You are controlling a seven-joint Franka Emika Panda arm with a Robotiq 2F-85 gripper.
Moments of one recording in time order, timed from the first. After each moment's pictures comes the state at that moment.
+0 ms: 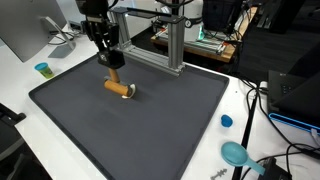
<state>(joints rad) -0.03 0.29 0.01 -1.83 0.04 2.26 -0.09</state>
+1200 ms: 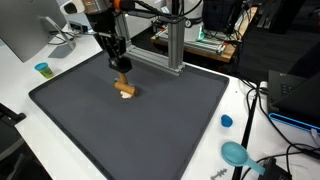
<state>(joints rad) -0.05 0.33 -0.02 -1.88 0.04 2.21 -0.09</state>
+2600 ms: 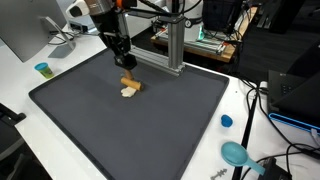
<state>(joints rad) -0.04 0.32 -0.02 -1.89 0.03 2.12 -0.09</state>
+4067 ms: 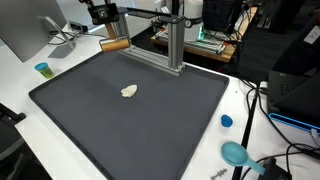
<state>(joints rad) -0.08 0.18 -0.05 -1.69 -0.17 1.71 -0.88</state>
